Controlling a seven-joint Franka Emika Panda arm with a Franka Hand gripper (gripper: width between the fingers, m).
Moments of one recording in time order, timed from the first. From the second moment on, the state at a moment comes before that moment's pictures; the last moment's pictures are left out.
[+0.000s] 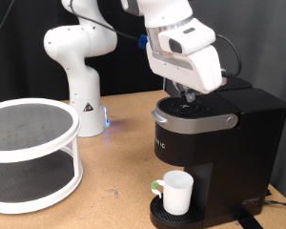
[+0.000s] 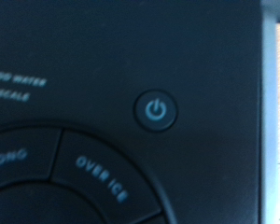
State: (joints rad) arm 0.27 -0.09 -0.14 -2.18 0.34 2.20 -0.96
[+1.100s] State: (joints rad) arm 0.28 -0.11 -0.12 -2.24 0.35 2.24 -0.92
